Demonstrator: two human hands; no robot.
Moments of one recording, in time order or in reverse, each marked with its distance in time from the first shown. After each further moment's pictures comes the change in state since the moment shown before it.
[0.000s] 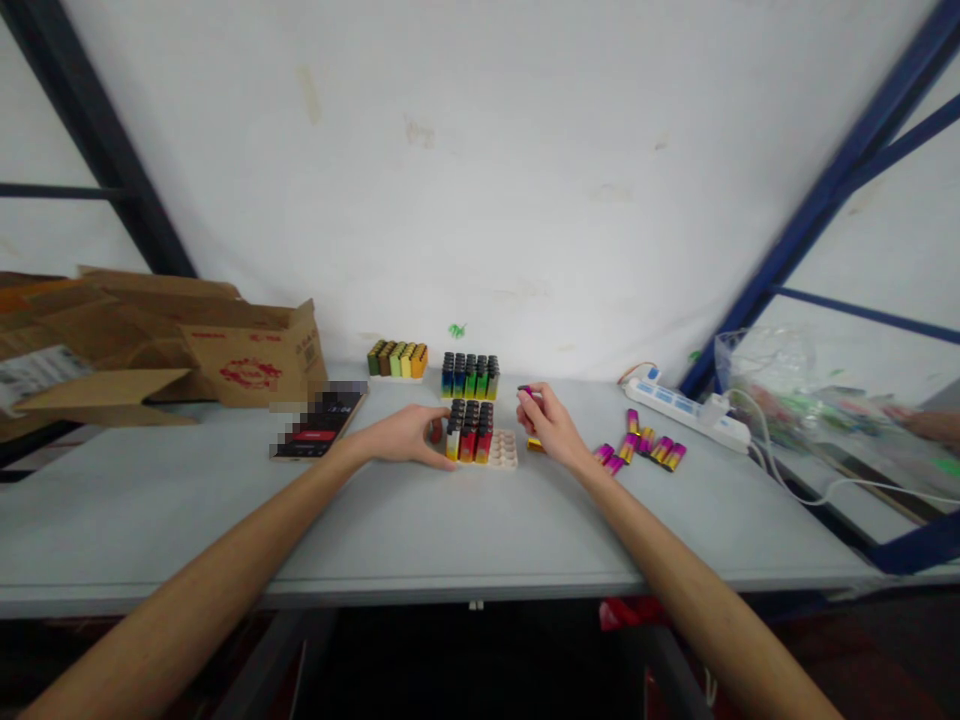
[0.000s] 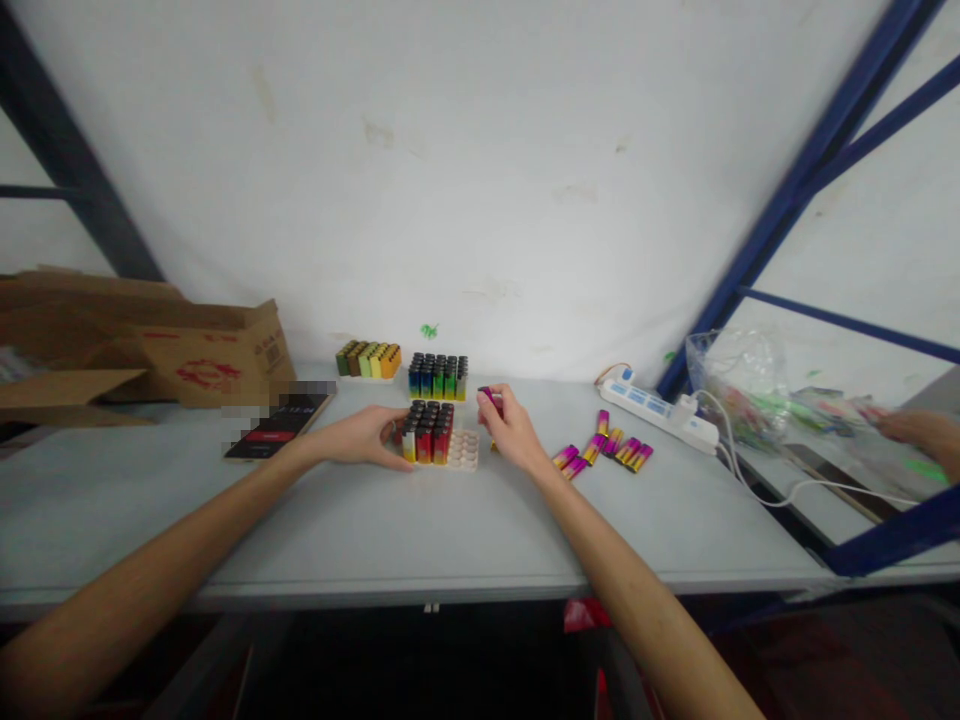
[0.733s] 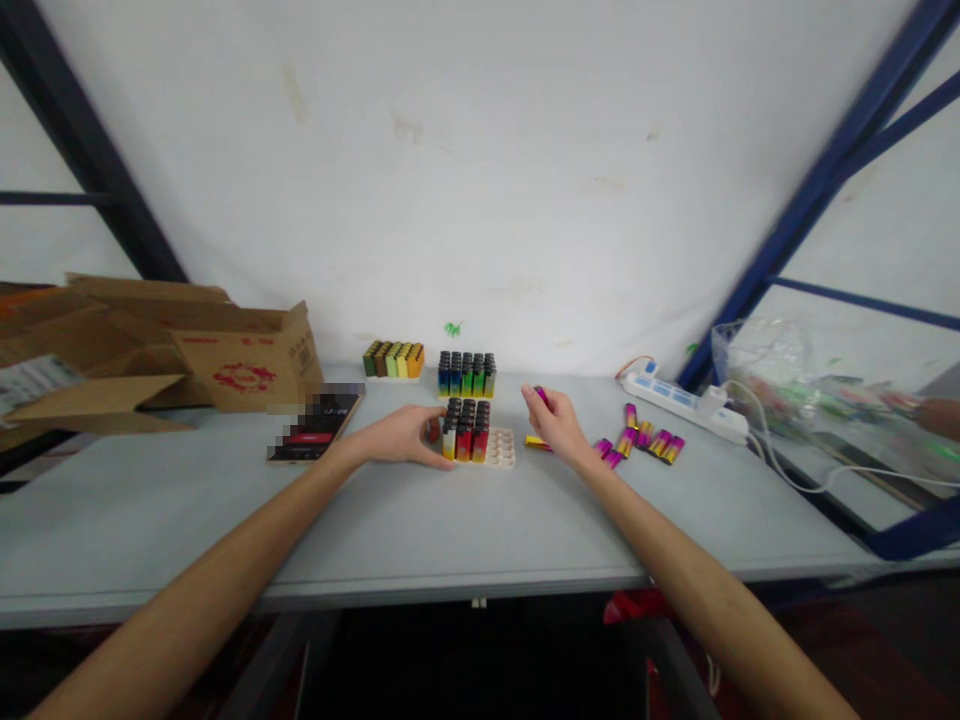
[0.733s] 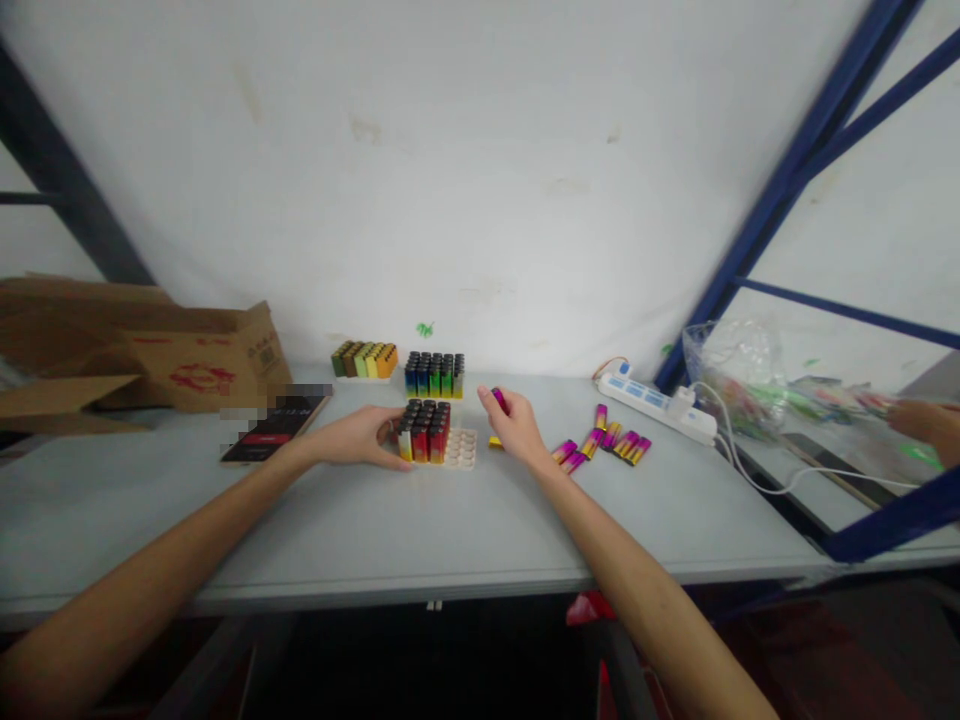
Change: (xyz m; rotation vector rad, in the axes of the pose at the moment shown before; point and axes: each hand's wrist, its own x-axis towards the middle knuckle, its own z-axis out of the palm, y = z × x) left_hand -0.001 -0.003 0.000 -0.067 -0.006 0.003; right_hand 0.002 -0.006 -0.002 0.031 0.121 0.047
